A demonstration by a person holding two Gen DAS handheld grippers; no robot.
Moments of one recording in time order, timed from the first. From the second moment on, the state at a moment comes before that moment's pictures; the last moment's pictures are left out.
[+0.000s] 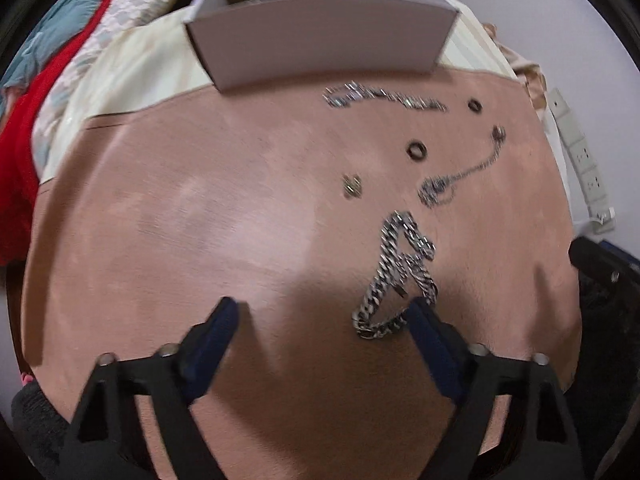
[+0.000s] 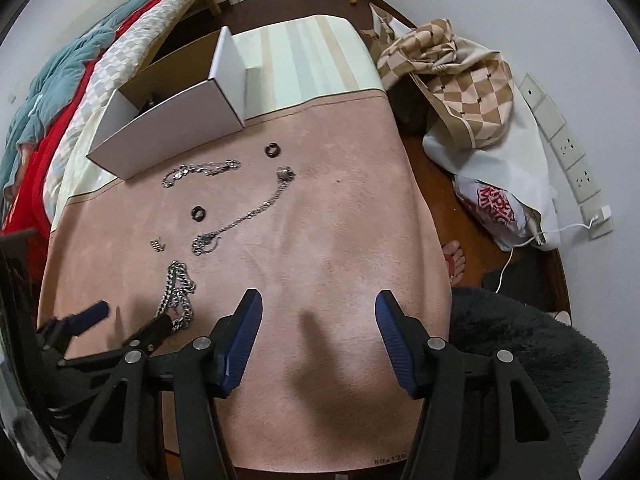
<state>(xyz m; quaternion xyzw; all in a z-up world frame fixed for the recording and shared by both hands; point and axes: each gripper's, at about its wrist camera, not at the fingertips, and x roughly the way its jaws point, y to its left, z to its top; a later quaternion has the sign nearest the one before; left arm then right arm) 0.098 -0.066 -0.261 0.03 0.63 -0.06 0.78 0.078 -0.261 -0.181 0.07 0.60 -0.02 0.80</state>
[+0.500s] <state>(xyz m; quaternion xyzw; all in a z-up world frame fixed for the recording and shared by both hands) 0.104 -0.042 -0.230 -0.03 0.59 -0.10 0.80 0.084 -0.267 -0.177 0.09 0.59 -0.03 0.80</state>
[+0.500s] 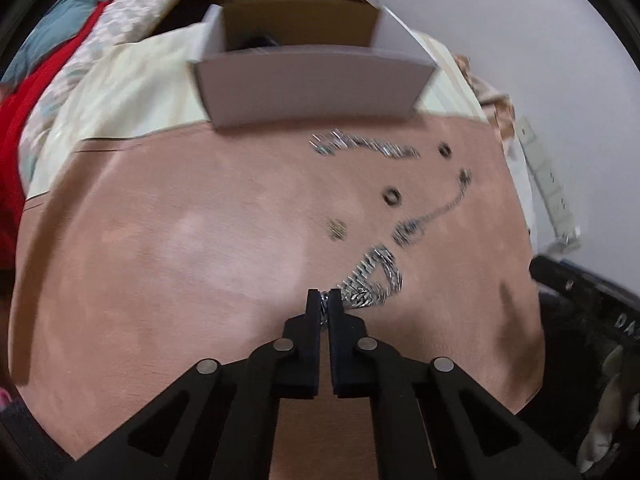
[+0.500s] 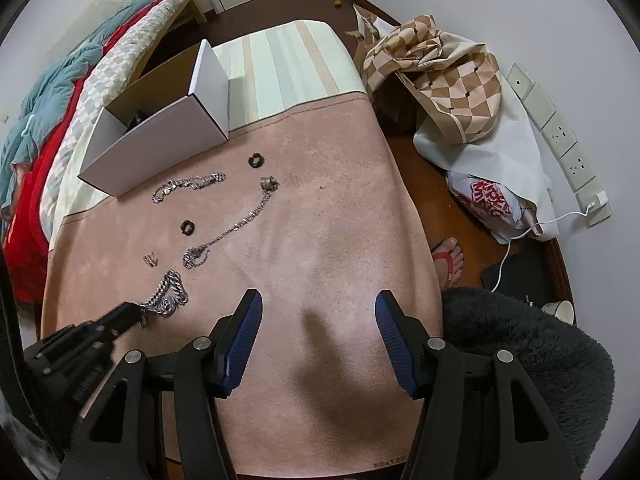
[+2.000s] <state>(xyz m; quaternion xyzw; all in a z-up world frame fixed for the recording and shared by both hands) 0.131 -0.011 -0.197 -0.07 0.53 -0.09 0.84 0.160 -0.254 -0.210 0.11 0.56 -0.01 0.82</state>
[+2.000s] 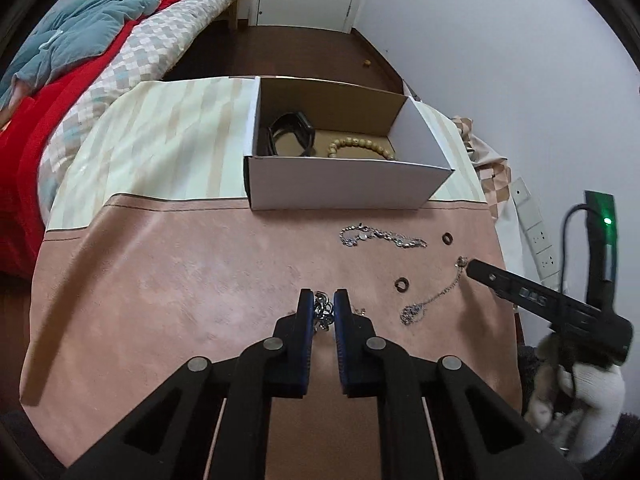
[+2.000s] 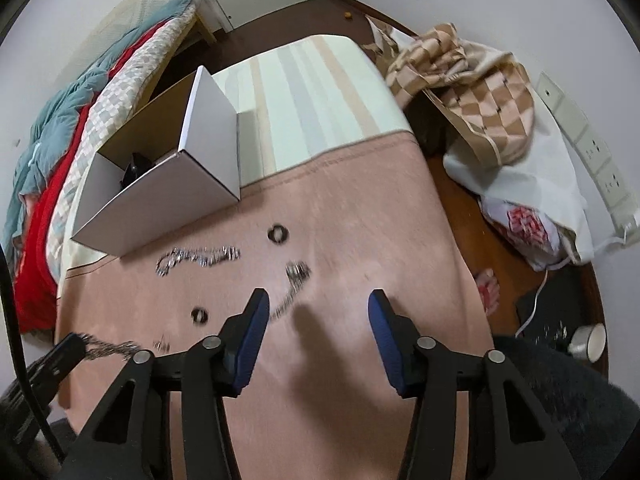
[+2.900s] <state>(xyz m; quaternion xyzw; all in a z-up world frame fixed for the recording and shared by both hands) 0.175 0.009 -0.091 -0.11 0.46 -0.13 0.87 0.188 -0.187 -0.025 0.10 0.44 0.14 0.88</state>
